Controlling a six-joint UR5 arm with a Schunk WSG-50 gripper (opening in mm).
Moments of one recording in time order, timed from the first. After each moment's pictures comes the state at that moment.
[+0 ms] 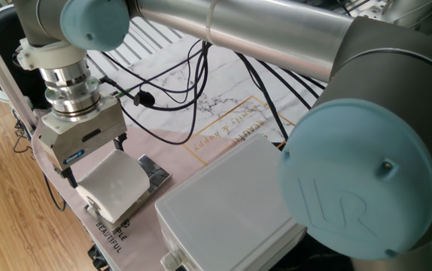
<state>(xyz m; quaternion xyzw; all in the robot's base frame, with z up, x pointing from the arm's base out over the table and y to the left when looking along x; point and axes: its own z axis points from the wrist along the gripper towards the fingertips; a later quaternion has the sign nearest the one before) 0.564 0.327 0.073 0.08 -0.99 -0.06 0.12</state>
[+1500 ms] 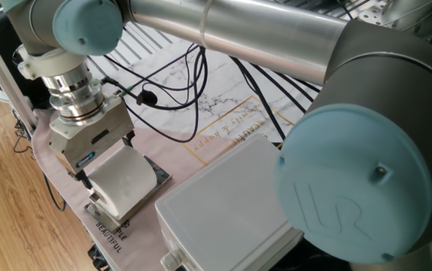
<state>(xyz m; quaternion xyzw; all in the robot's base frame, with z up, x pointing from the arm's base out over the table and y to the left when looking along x) 0.552 0.303 0.066 0.09 -0.99 -0.01 0.14</state>
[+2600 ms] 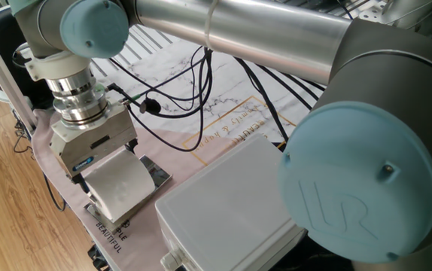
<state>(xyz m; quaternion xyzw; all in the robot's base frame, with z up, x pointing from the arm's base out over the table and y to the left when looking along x) 0.545 0.309 0.061 0.03 -0.99 -0.02 0.14</state>
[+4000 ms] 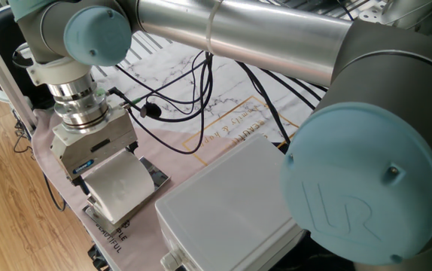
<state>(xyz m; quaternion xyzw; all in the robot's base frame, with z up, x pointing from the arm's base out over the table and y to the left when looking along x) 0.549 0.313 0.051 0.02 -0.99 -0.02 0.13</state>
